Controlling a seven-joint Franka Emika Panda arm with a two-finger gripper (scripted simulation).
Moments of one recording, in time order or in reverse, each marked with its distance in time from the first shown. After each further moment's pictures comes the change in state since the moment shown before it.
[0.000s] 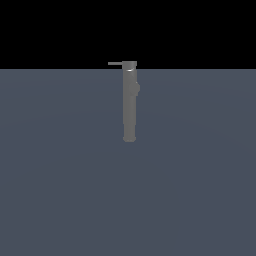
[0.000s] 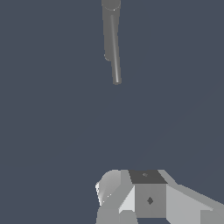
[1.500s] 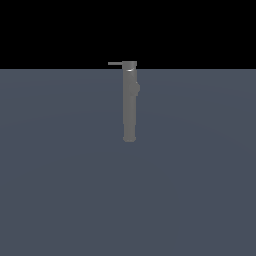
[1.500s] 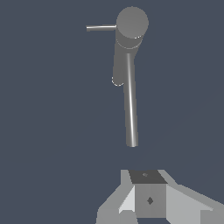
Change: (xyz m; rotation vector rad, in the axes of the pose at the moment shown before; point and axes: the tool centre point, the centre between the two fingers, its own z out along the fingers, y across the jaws) arm 0.144 -0.025 0.081 0.014 -0.006 -0.032
